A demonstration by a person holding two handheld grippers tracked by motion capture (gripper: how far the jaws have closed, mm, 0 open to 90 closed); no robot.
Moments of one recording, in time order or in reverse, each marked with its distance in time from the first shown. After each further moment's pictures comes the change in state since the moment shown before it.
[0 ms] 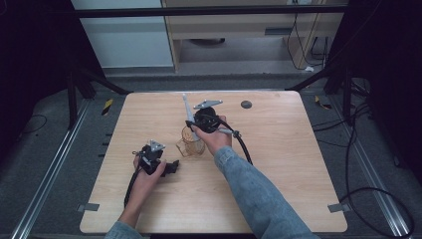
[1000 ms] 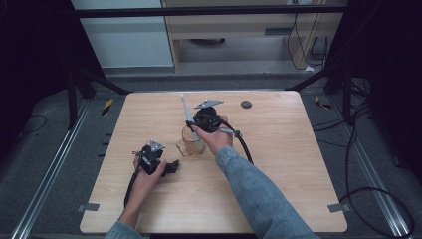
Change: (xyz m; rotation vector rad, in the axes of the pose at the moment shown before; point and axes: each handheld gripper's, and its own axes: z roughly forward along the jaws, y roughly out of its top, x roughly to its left) left arm 0.000 0.000 0.000 0.000 0.000 0.000; right arm -0.001 0.001 -0.004 -0.001 0.000 -0.003
